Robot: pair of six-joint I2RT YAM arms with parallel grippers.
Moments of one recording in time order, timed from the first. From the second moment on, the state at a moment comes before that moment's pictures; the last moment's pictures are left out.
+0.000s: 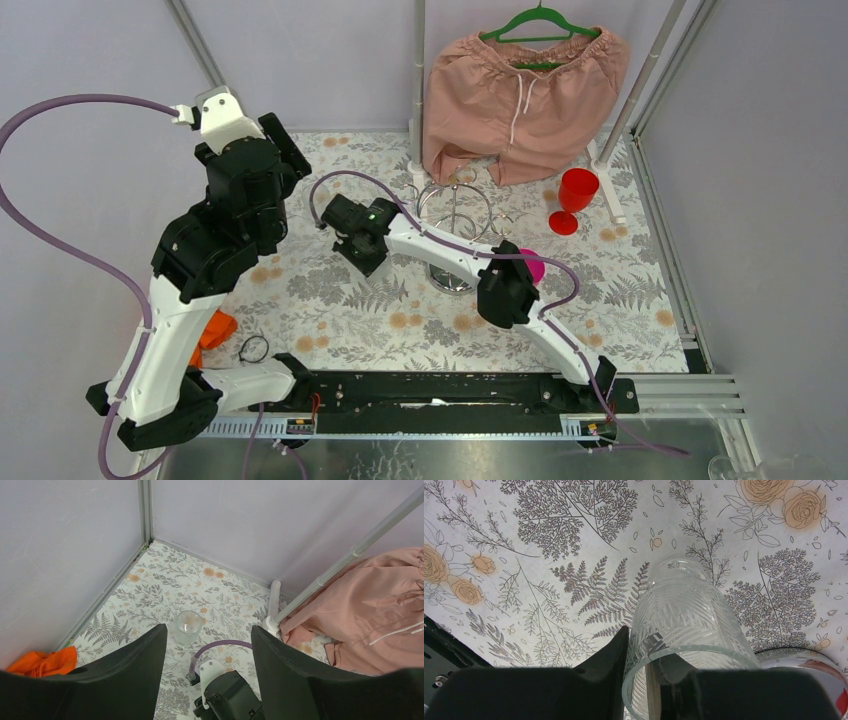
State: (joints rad) left arm -0.65 1.14 1.80 -0.93 -0.95 -0.44; right arm 1.06 2.46 2.39 -1.09 0.01 0.12
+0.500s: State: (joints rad) left arm -0.65 1.14 1.80 -0.92 -0.93 -0.44; right arm 1.06 2.46 2.39 -1.10 0.01 0.13
